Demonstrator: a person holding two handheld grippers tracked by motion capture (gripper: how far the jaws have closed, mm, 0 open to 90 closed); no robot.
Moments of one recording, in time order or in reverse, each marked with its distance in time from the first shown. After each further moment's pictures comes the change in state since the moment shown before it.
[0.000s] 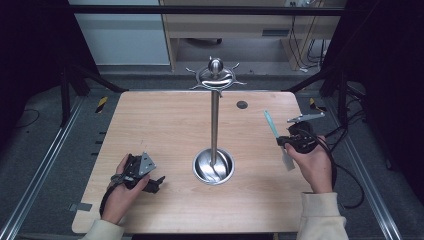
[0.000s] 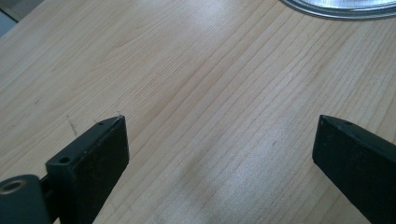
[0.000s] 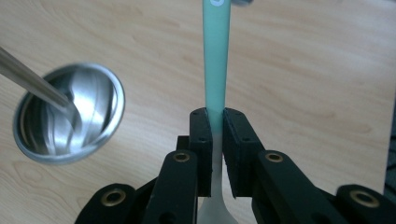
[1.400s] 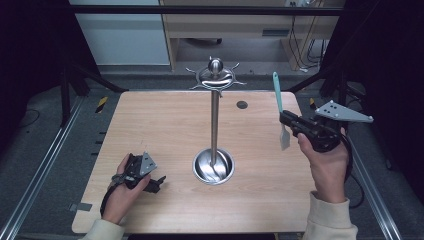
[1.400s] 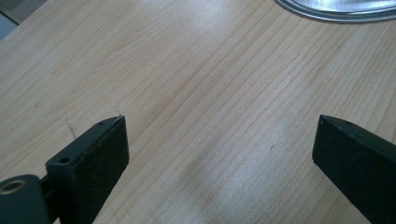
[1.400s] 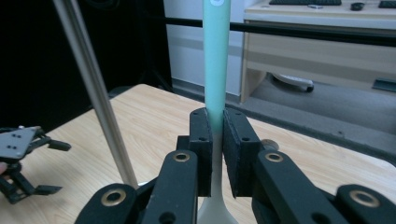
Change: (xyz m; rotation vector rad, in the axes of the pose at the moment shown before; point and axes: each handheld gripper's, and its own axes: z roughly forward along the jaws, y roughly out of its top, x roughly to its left) left arm -0.001 0.002 0.001 -0.004 0.001 0.002; right arm 0.033 0.020 -0.101 -0.551 0.144 -0.066
